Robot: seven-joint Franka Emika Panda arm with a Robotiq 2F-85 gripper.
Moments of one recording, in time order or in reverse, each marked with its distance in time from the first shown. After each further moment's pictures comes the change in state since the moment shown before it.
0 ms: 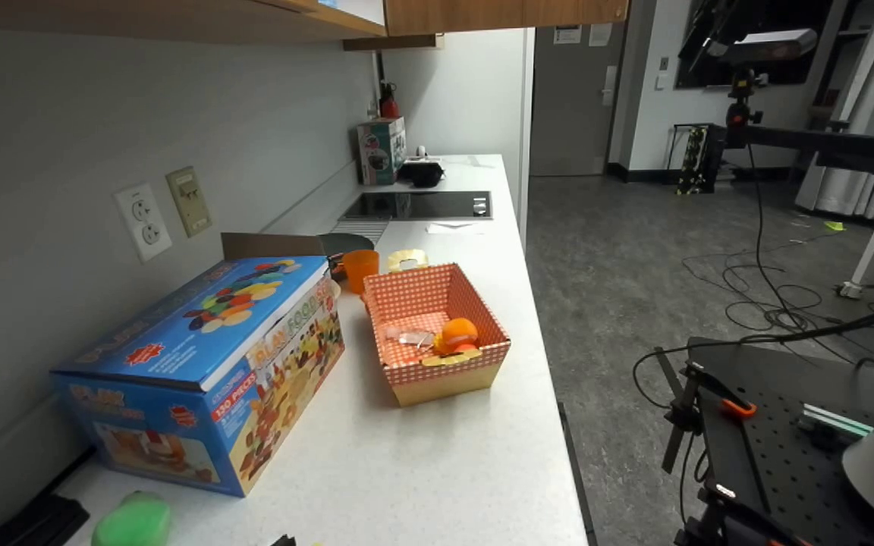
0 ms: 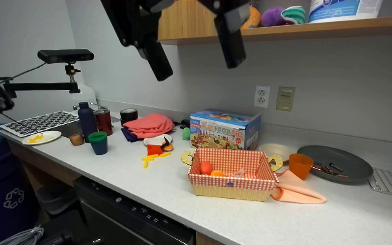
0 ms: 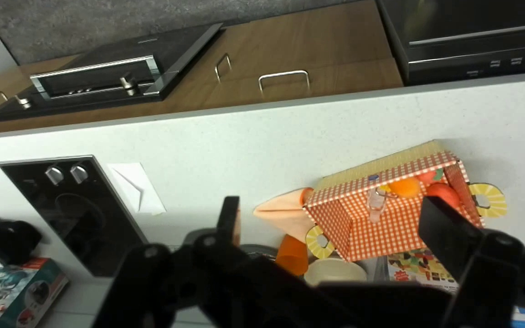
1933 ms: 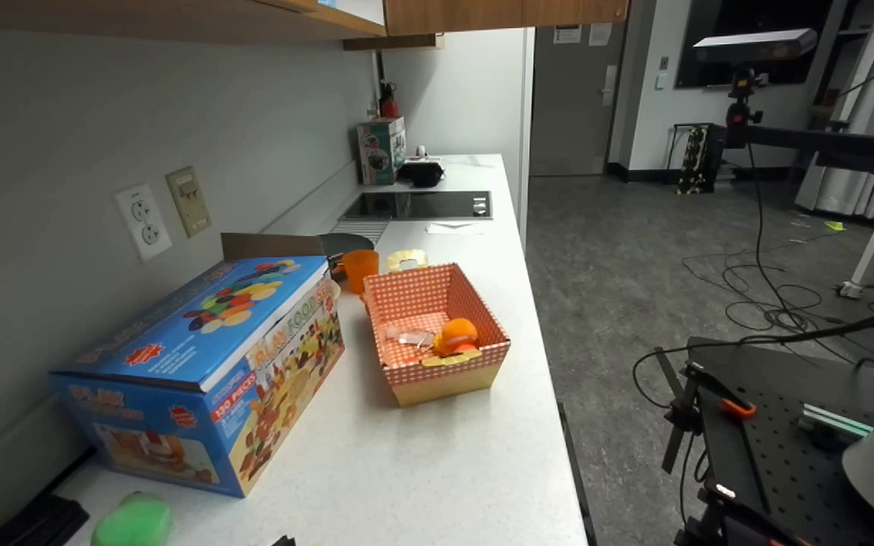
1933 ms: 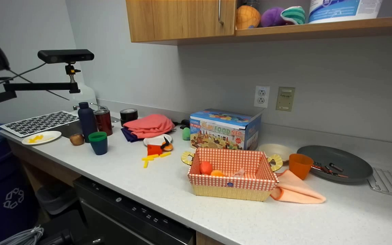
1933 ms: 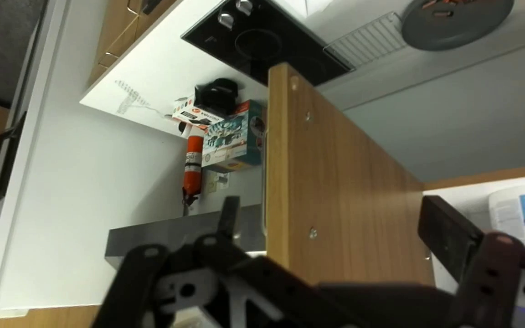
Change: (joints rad) arm -0.002 0.242 -0.227 0.446 0.085 0.383 0.230
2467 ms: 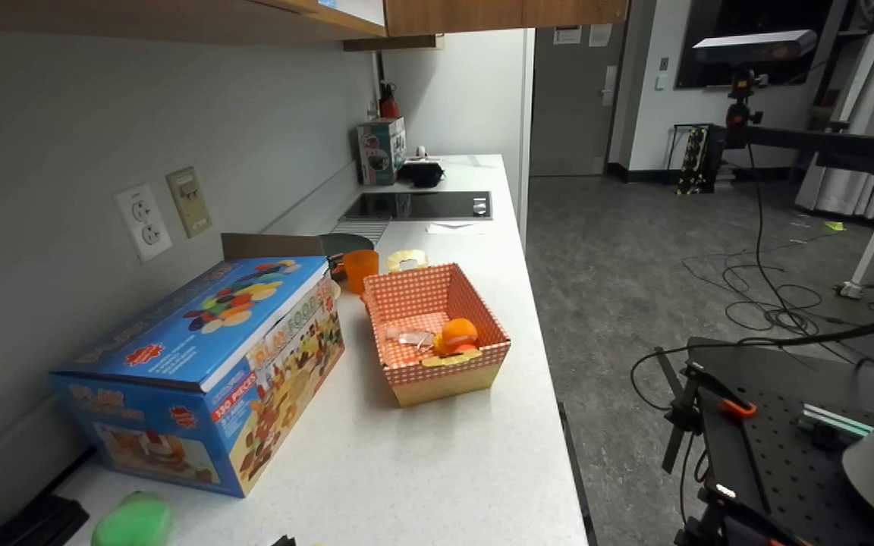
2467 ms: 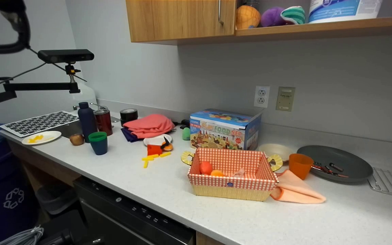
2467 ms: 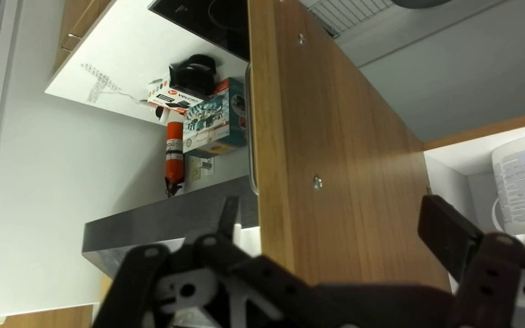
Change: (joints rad) arm 0.088 0.213 -0.079 0.184 0.201 0.037 -0.079
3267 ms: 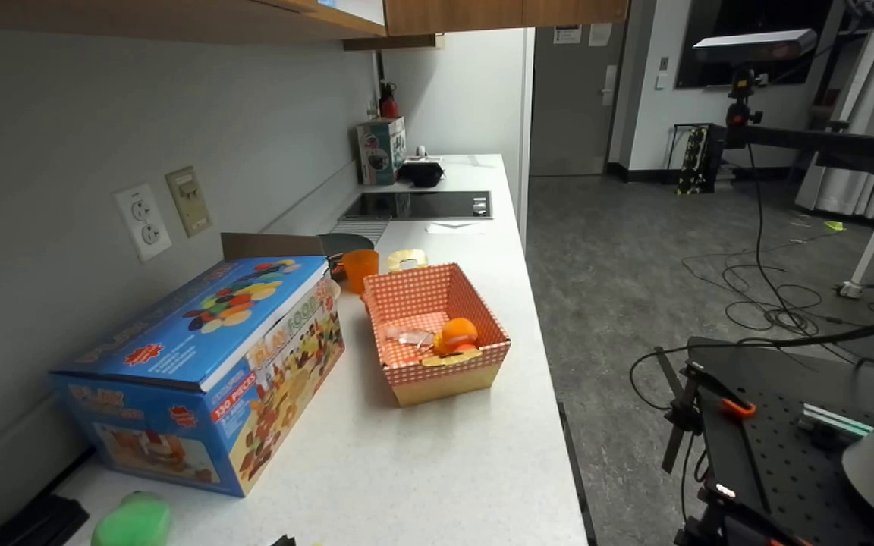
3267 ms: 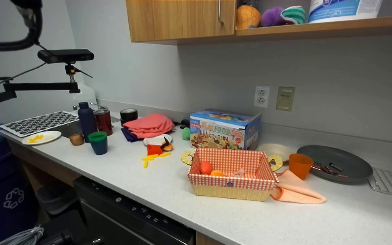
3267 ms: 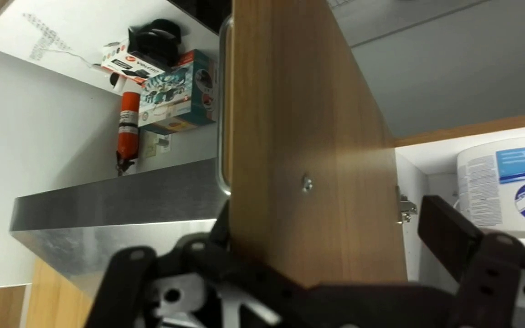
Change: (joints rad) arm 0.105 0.078 -0.090 0.026 0.181 0.069 -0.248
